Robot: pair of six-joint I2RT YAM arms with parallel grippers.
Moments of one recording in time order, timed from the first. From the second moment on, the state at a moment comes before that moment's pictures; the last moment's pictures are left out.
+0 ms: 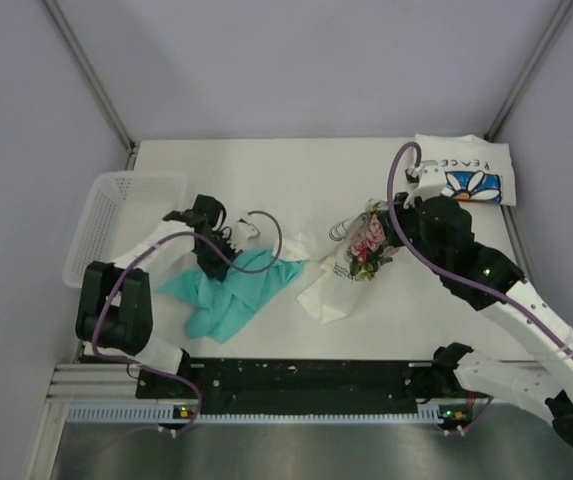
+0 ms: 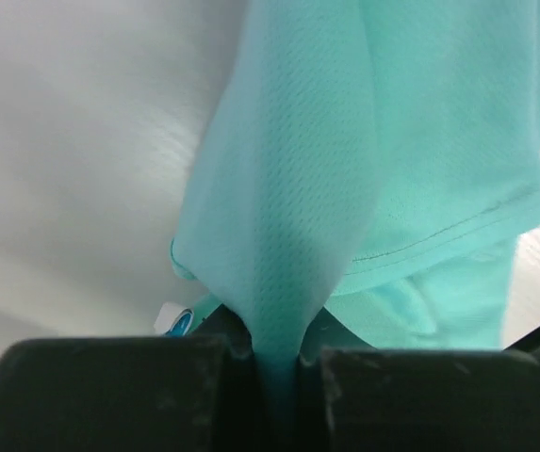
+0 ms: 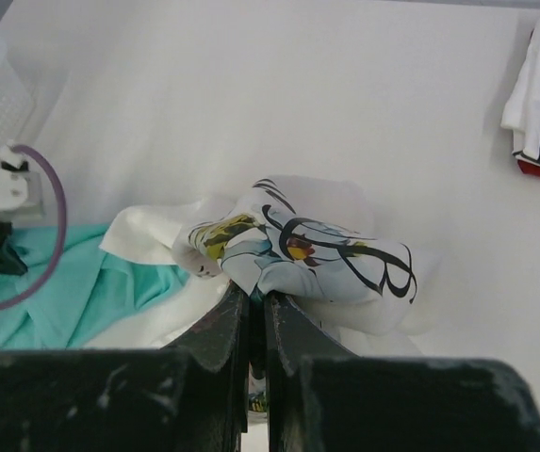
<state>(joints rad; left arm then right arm) -0.26 1.55 0.95 -0.77 0.25 0.62 0.70 0.90 1.06 -0.50 0.34 0.30</state>
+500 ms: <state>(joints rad) 0.29 0.96 1.52 -0.54 -0.17 0.84 0.70 0.93 1.01 -0.49 0.23 0.32</state>
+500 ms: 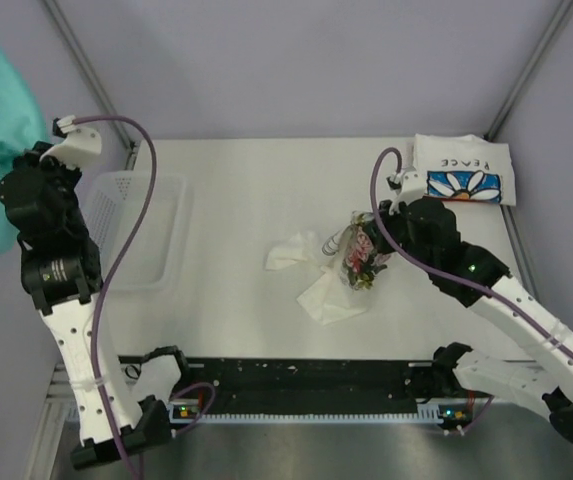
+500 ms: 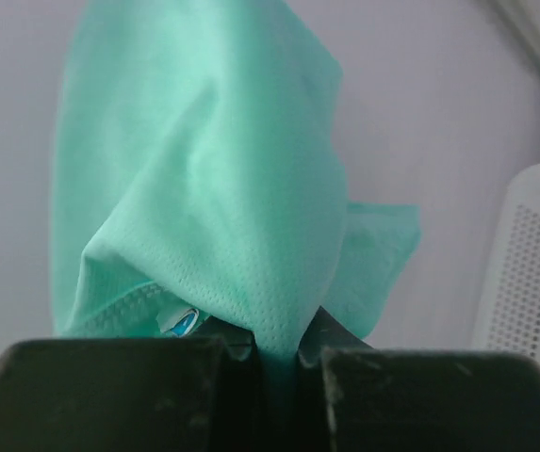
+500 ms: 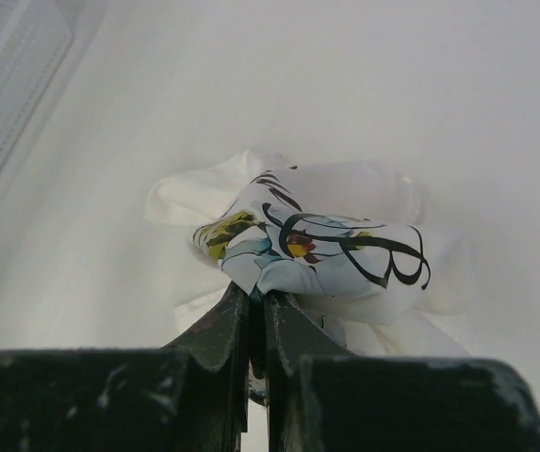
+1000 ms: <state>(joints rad) 0.42 1.39 1.31 -0.73 -0.19 0.95 0.70 1.06 1.00 -0.39 -0.04 0.34</state>
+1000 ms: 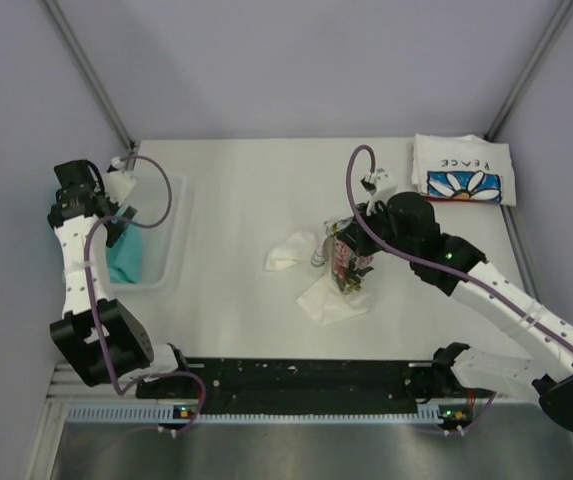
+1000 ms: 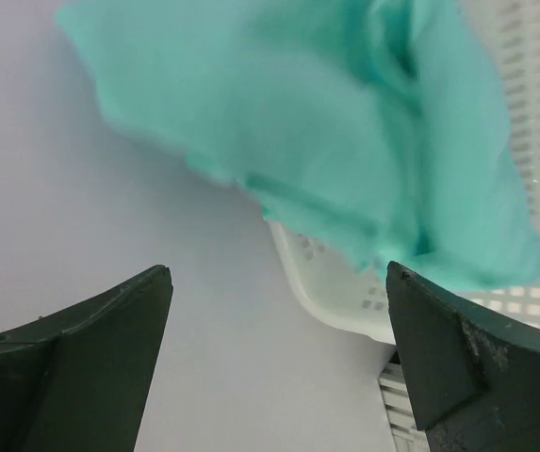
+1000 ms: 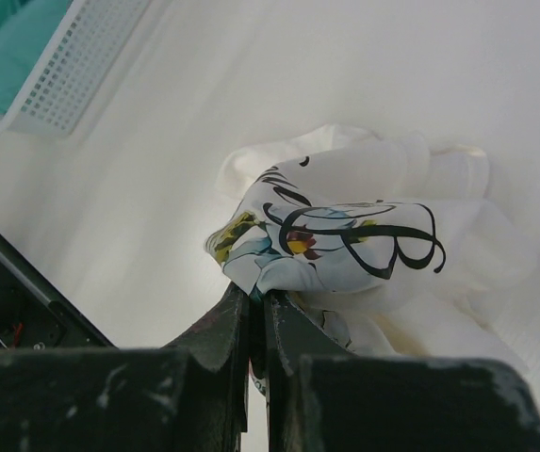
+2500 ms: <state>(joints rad) -0.53 1.59 1.02 -0.74 0.26 0.72 0.48 1.64 1.01 -0.35 -0.09 0.46</state>
